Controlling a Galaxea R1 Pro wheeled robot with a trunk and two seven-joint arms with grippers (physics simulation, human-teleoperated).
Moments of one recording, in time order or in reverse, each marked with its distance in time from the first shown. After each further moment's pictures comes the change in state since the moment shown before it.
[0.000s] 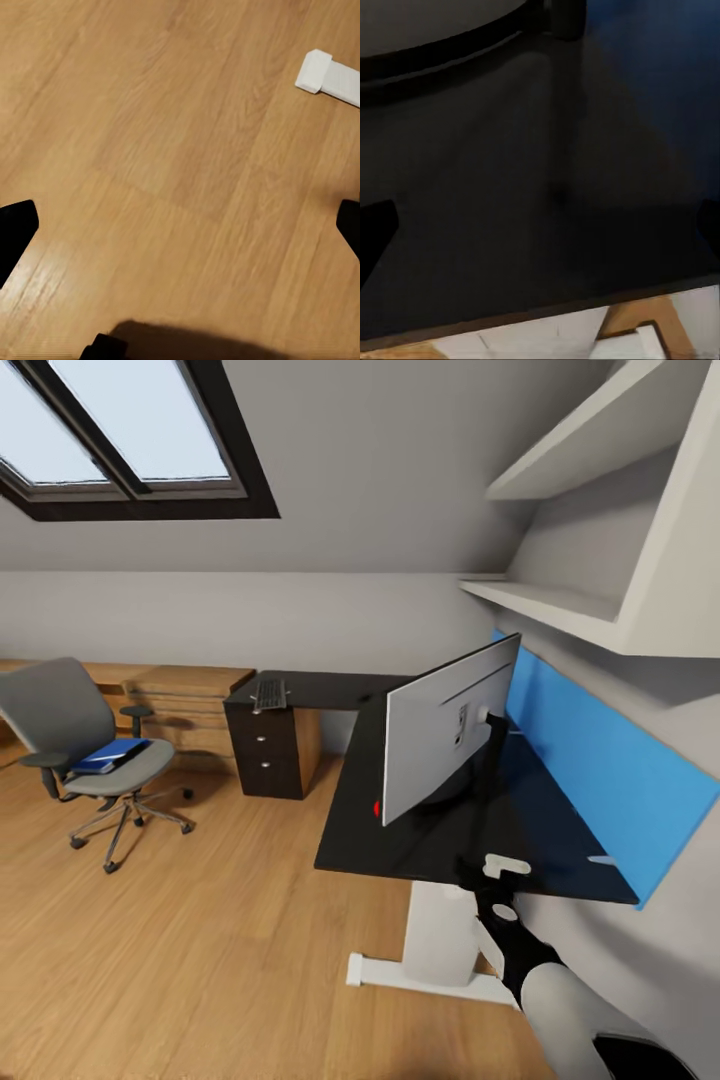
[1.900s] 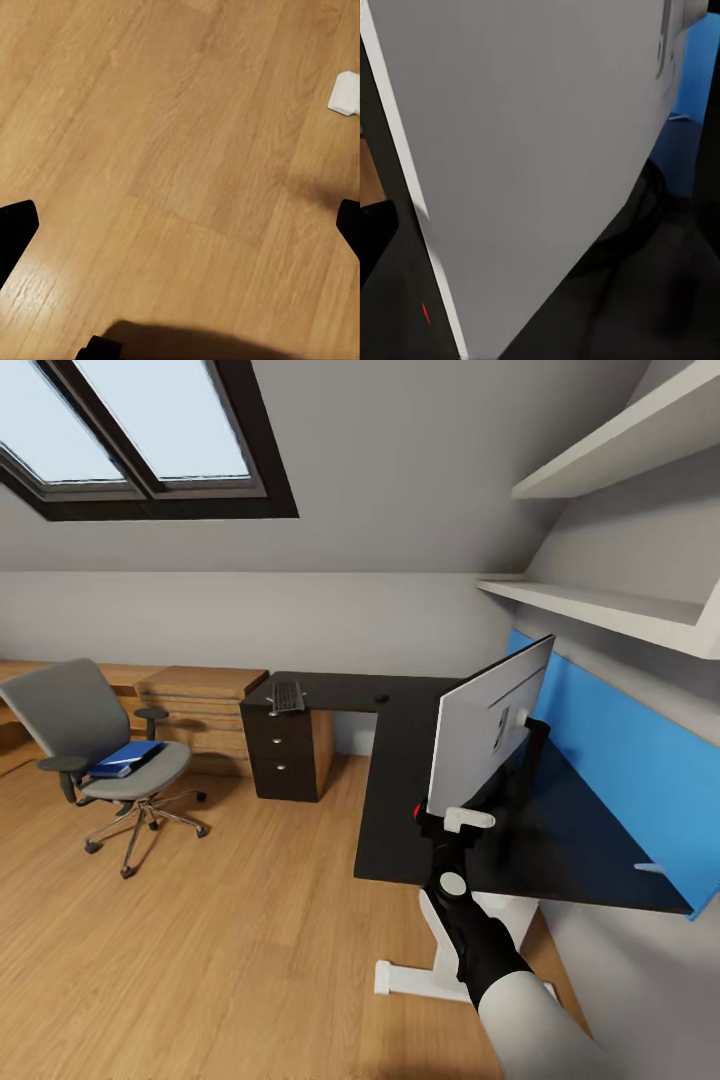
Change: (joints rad) left arm 0.000 -0.004 -0.004 -0.001 -0.004 -0.002 -0.010; right arm 0.091 0.128 0.273 -0.455 0.007 0.016 -0.249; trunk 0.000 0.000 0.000
